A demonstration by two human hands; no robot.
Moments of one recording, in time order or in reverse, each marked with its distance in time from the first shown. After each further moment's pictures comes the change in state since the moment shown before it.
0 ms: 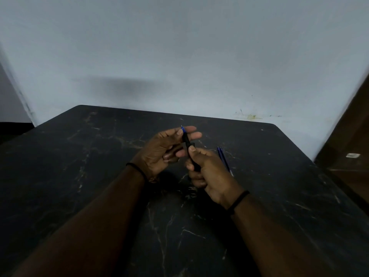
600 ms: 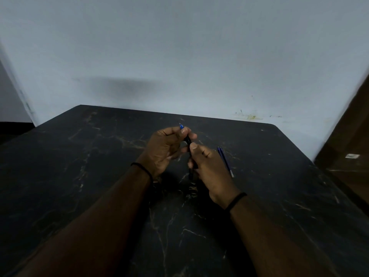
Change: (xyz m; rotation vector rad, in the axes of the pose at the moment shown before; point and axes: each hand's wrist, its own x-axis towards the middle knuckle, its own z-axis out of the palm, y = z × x) left_hand 0.003 0.001 0.013 0.024 0.186 0.107; right_hand -0.004 -0.001 0.009 -0.292 0.209 -0.199
